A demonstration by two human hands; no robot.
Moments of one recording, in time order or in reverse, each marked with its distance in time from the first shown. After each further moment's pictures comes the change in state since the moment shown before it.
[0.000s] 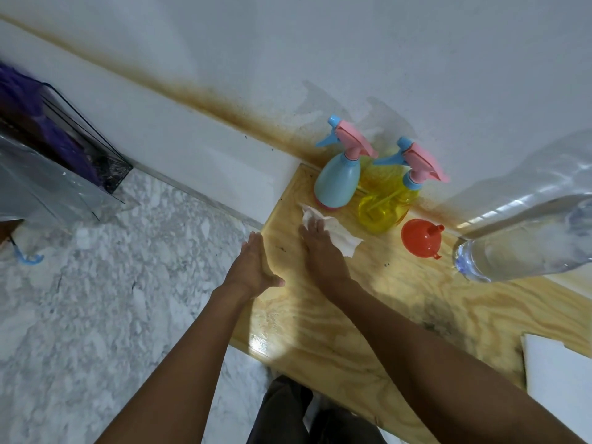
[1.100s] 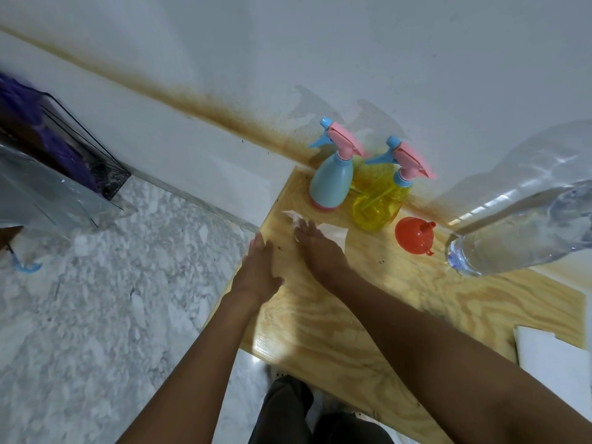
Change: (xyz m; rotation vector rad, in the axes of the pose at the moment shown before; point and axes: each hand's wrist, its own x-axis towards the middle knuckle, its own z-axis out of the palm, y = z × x) left_hand -0.005 0.005 0.021 0.237 0.034 0.078; right_hand 0.002 0.004 -0.012 -0.063 -0.090 -0.078
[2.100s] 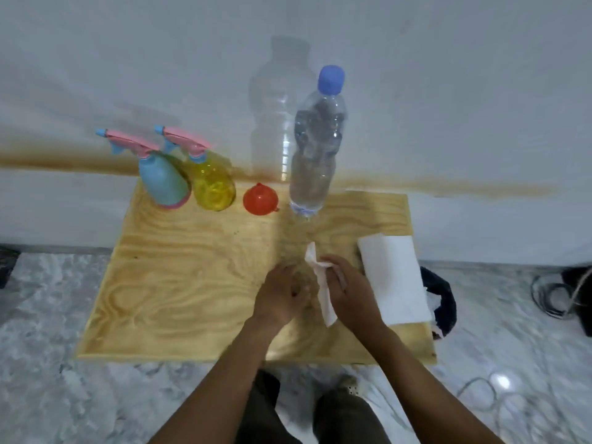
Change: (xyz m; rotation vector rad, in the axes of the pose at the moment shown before) left_hand -0.100 0.209 0.186 0.030 -0.116 0.380; right_hand -0.325 0.141 -0.037 0.649 0.593 0.477
